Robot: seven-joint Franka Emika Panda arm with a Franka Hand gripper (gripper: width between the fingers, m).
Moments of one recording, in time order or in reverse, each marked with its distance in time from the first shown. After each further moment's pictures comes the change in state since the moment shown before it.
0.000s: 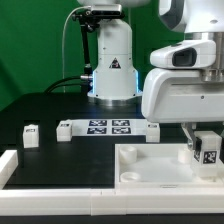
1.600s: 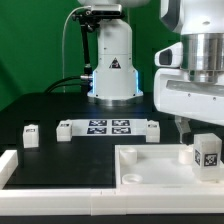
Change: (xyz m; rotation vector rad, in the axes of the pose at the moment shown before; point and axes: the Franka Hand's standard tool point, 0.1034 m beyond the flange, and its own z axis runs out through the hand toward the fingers) arm -0.003 0.002 0.001 0.012 -0.004 0.885
